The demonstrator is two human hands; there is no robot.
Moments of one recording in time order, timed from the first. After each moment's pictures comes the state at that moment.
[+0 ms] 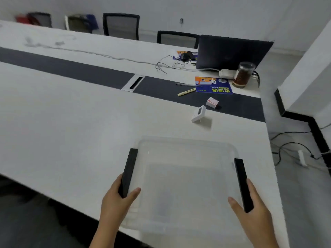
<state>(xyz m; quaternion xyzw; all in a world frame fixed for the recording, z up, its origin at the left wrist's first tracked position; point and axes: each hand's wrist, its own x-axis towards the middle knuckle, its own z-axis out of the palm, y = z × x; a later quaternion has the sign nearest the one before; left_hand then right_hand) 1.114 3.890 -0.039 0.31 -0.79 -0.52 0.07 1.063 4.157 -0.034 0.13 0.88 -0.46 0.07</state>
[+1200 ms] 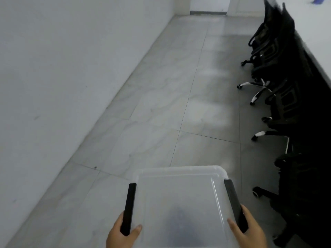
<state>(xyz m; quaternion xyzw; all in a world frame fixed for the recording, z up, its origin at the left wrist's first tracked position) 1.878 3.941 -0.133 0.83 -0.21 -0.40 0.32 1.607 3.893 -0.110 -0.42 0.78 -0.23 0.41</state>
